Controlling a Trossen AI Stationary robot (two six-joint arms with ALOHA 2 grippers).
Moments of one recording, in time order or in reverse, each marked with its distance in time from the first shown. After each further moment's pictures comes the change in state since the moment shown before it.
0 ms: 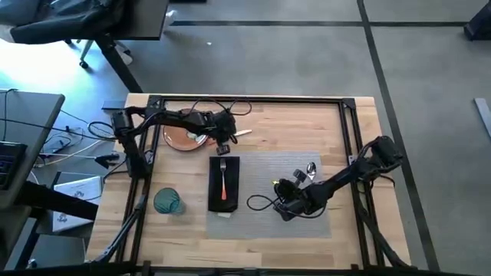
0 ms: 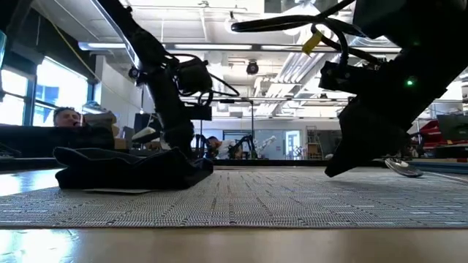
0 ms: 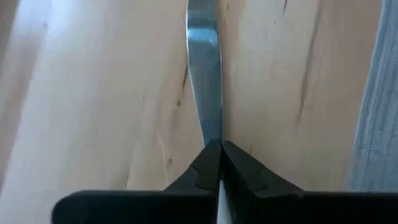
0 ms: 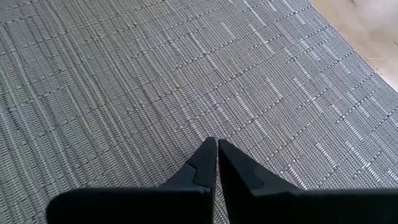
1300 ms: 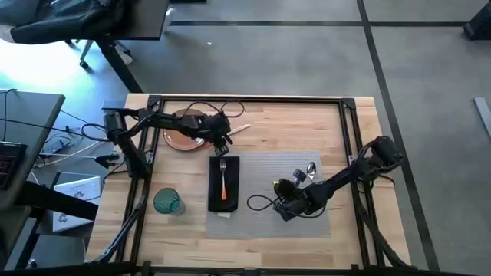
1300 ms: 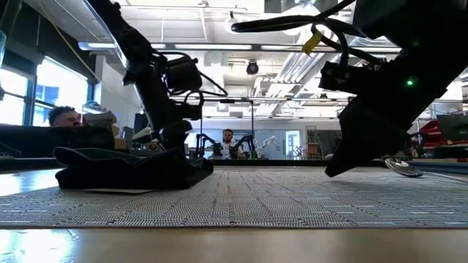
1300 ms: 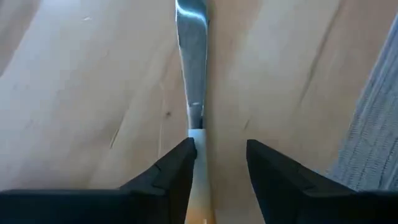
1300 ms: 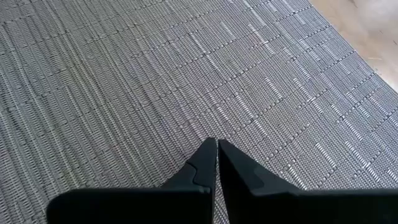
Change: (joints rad) left arm -0.009 -0.067 -0.116 0.061 -0.002 -0.251; right arm 0.000 0.000 0.000 -0.002 0.000 0.000
